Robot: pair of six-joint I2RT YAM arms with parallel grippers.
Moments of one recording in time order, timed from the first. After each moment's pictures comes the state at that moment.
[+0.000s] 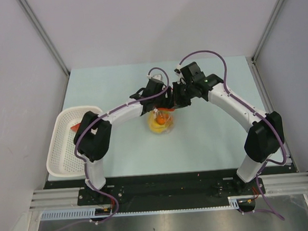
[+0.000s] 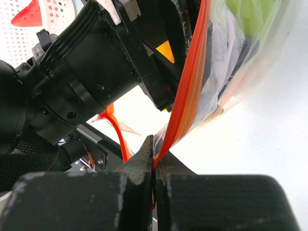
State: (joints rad) left arm -0.66 1.93 1.42 -0.24 -0.07 -0.60; right arm 0.53 1.68 1.53 -0.74 -0.35 0.56
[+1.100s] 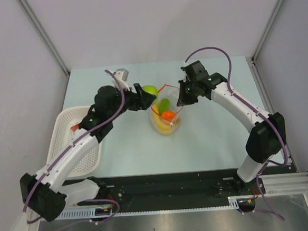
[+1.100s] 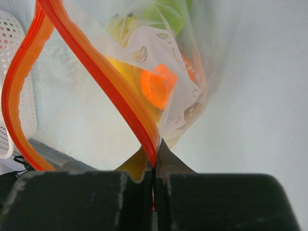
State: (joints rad) left arm -0.58 1.19 1.04 -0.09 0.16 -0.48; right arm 0.49 1.66 1.54 -0.78 -0.16 0.49
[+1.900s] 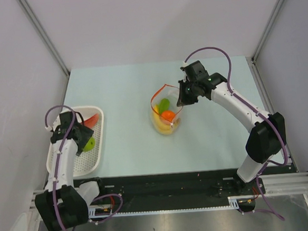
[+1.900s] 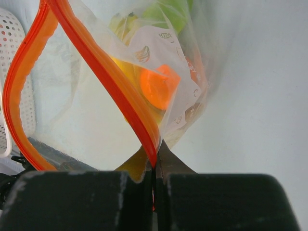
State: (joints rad) left arm 0.20 1.02 0.79 -0.82 -0.24 -0.80; right arm 0.49 1.66 1.54 -0.78 -0.16 0.48
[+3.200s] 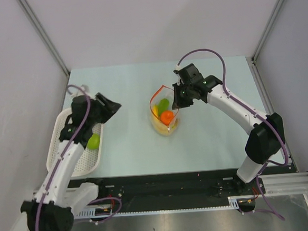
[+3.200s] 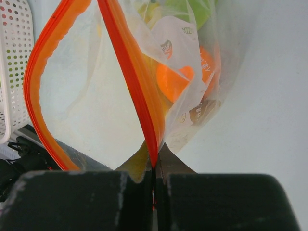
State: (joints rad) left arm -0.13 0.95 0.88 -0.44 0.09 -0.80; right arm 0.56 1.66 1.54 -0.77 -0.16 0.47
